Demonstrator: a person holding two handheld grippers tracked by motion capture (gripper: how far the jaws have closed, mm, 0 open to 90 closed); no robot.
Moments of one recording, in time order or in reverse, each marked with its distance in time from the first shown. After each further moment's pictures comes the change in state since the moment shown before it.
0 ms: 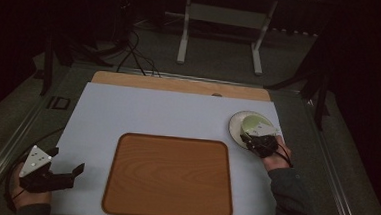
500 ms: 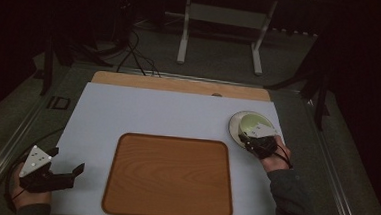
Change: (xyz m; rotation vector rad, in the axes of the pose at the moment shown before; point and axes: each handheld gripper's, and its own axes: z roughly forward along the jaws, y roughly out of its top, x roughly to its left) left arm 0.000 0.000 0.000 0.001 0.000 0.003; right arm 0.010 0.009 -0.010 -0.024 0.003 -0.037
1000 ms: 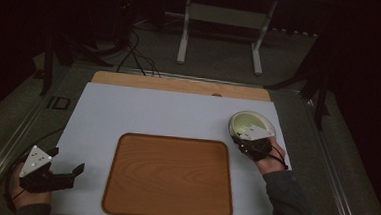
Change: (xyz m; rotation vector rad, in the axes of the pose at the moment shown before) left arm 0.000 0.000 0.000 0.000 0.001 0.000; right arm 0.021 0.017 -0.006 -0.032 0.033 -0.056
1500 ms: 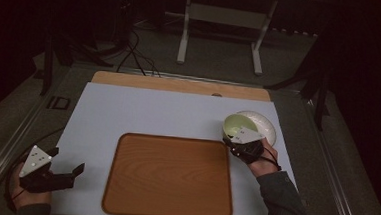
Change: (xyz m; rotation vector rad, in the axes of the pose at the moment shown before) left arm 0.000 0.000 0.000 0.000 -0.002 -0.002; right arm 0.022 0.016 0.001 -0.018 0.042 -0.050
